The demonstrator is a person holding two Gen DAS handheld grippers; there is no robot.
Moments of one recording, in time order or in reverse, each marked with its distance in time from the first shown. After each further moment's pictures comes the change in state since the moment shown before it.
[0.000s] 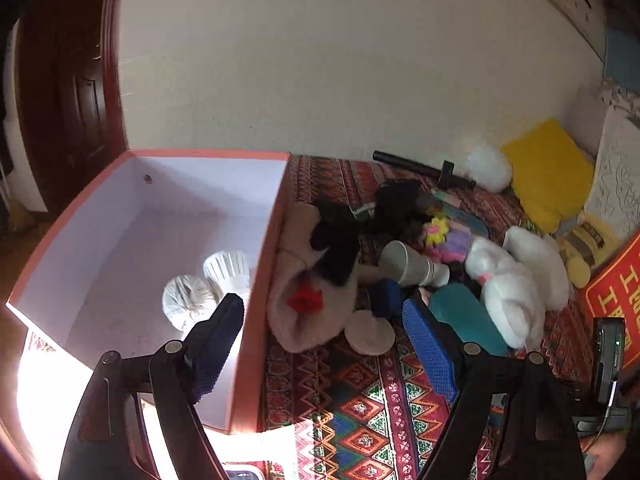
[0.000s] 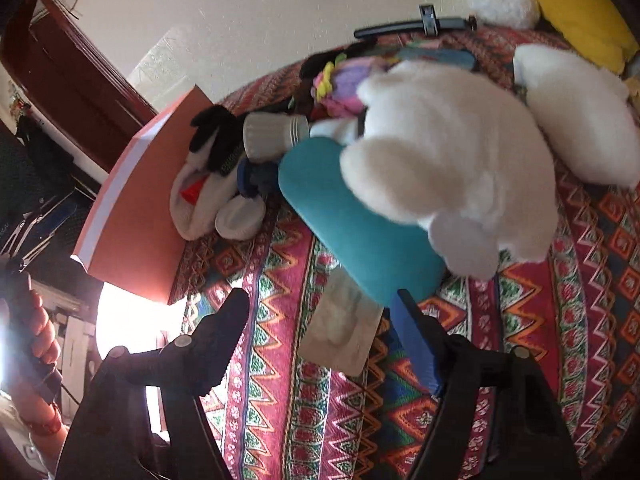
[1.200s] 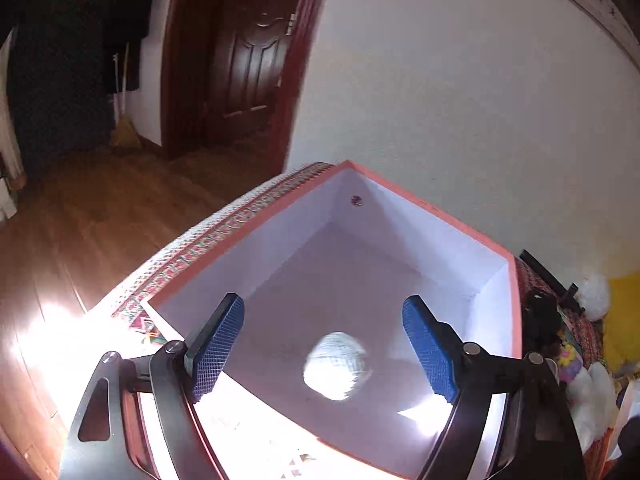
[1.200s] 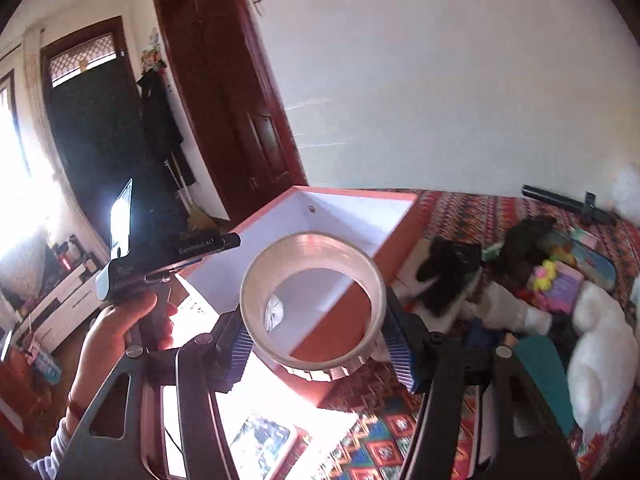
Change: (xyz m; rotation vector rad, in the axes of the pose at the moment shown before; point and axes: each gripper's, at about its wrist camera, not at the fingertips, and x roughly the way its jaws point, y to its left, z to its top) left arm -0.030 0.224 0.001 -0.446 -0.126 0.334; right arm -0.031 0.255 0.031 -0.509 -0.349 0.214
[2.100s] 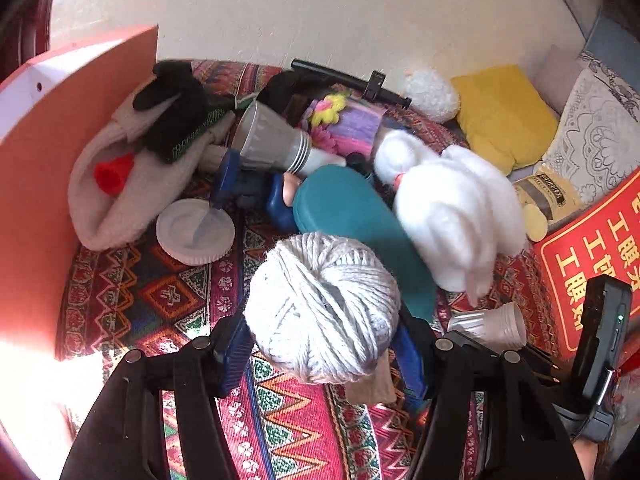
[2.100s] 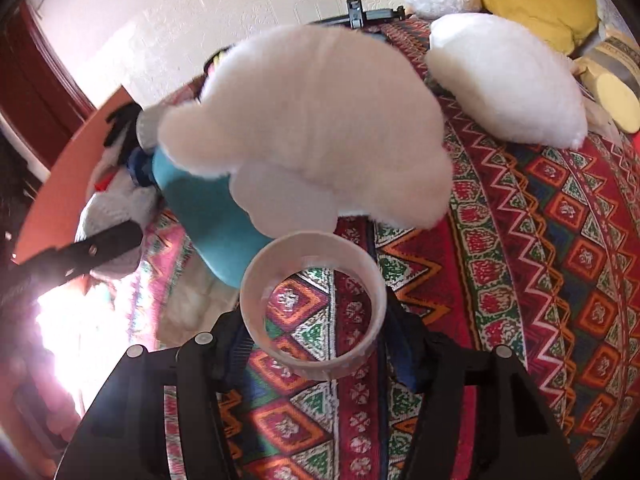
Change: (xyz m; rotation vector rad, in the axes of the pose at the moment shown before) left arm -0.033 -0.264 -0.216 0.420 0.370 -0.522; right arm -0.160 -0.235 -0.216 0.494 0.283 -0.403
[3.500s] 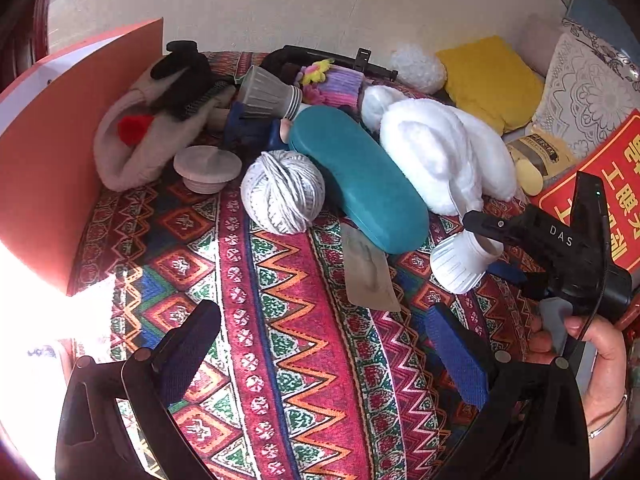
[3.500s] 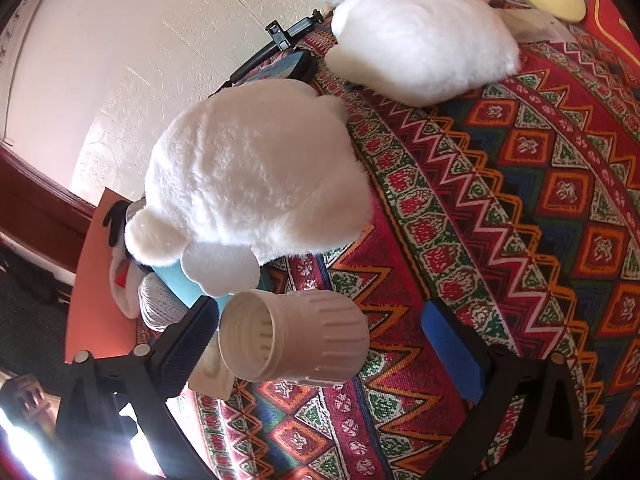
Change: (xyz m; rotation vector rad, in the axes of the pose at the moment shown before) left arm -0.011 -0.006 -0.052 0.060 0.052 0.020; right arm -0.028 0.005 0.024 0.344 -0.042 0.106
